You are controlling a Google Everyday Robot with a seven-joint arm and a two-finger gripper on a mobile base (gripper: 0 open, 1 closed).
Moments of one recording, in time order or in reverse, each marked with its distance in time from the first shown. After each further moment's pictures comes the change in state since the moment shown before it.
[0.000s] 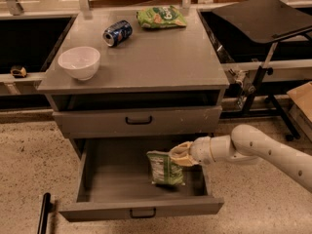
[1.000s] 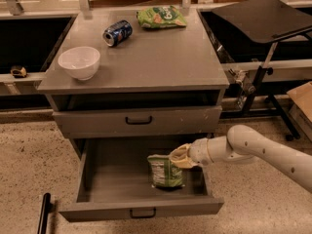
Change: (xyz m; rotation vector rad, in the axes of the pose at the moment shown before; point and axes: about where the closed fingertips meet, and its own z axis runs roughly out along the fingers) arm 0.024 -0.006 0.013 -0.019 0.057 0.006
